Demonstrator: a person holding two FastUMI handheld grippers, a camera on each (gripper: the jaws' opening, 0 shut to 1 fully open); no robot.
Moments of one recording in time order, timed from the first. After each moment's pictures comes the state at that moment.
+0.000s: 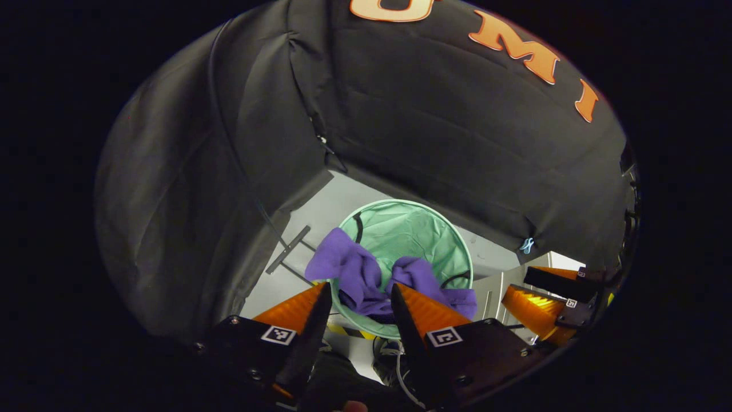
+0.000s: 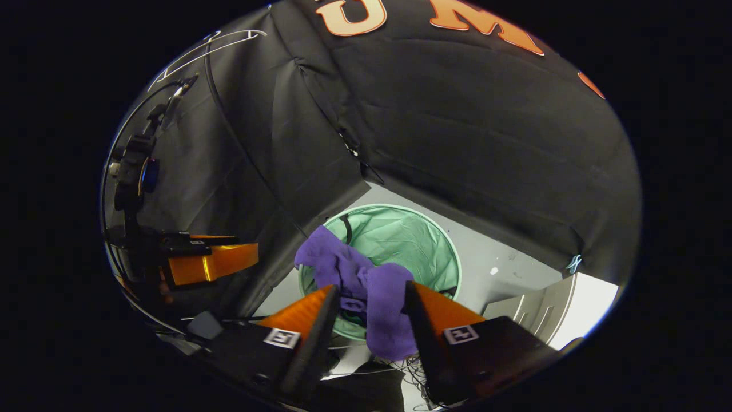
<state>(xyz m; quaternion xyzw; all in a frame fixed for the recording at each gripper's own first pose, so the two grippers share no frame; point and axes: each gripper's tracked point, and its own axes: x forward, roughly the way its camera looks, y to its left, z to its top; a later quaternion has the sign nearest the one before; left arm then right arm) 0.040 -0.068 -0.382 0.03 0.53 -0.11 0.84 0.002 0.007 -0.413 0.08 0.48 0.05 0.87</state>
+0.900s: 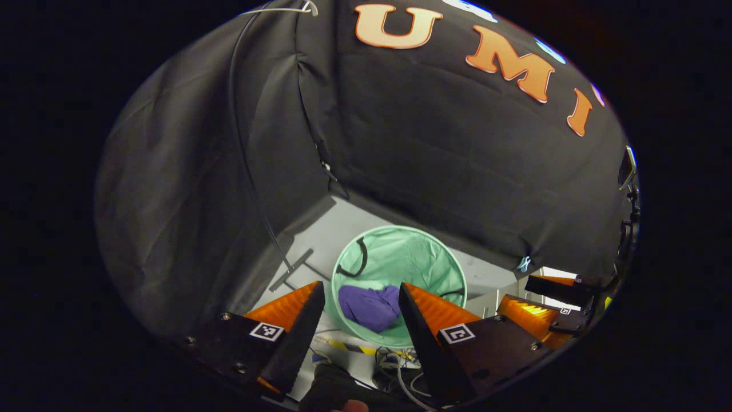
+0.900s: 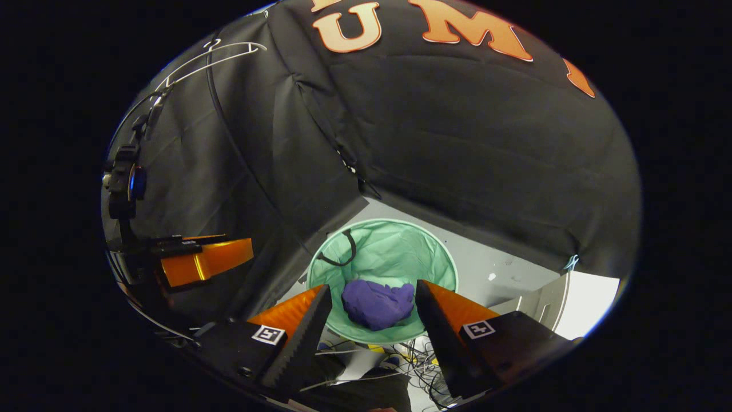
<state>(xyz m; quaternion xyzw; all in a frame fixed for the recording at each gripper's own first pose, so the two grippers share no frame) 0.052 -0.074 -0.324 0.02 0.44 -0.12 0.89 0.001 0.013 -0.354 0.09 0.43 0.04 0.90</state>
